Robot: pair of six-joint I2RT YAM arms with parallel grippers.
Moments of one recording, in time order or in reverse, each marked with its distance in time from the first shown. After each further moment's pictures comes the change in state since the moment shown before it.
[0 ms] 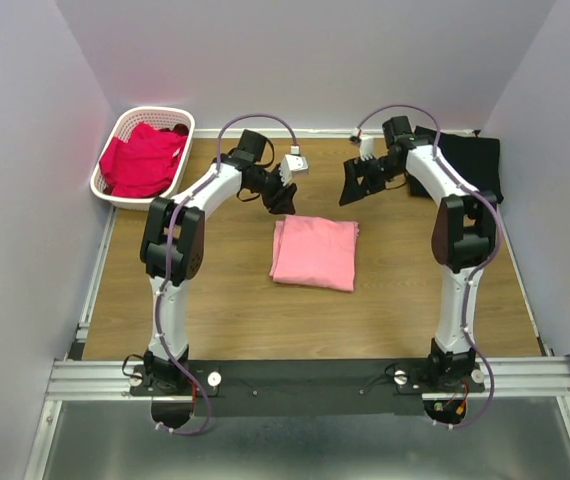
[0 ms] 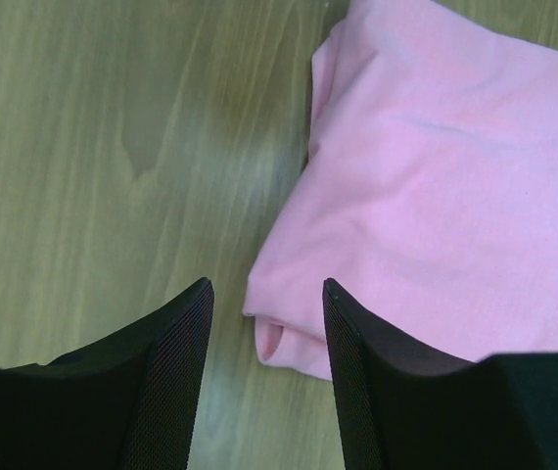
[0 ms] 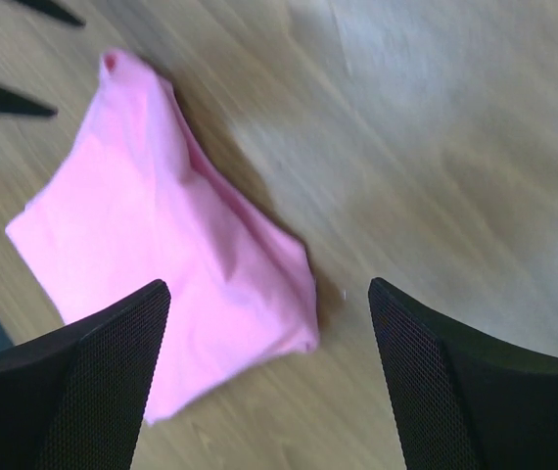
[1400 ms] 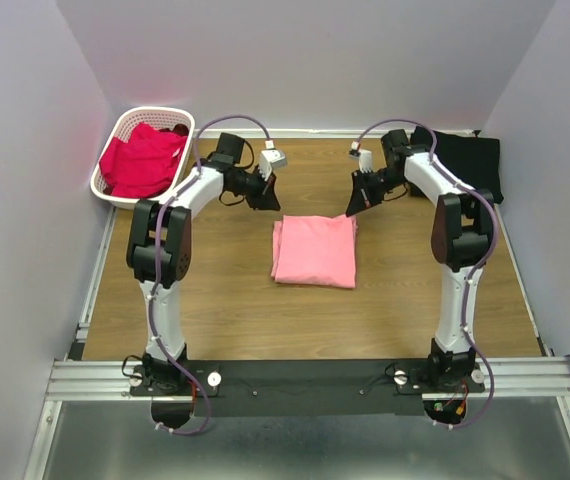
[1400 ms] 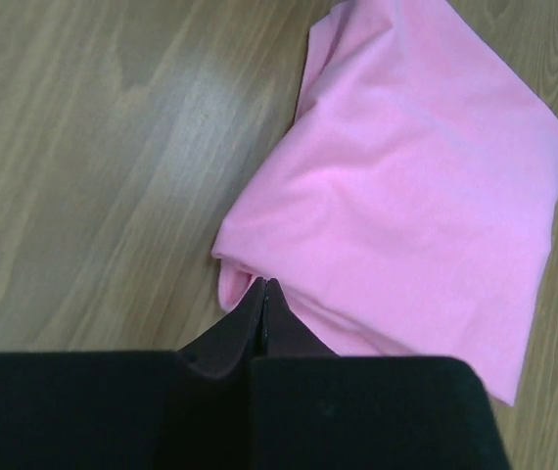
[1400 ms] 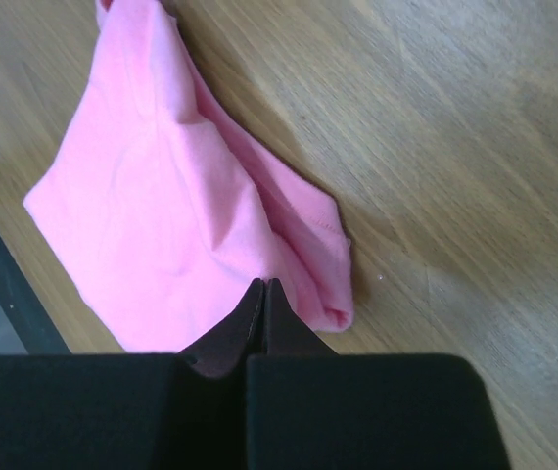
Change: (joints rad) left arm 0.087 -0.027 -0.121 0.064 0.087 -0.227; right arm -0.021 0.003 -0.126 -0.016 -0.068 -0.010
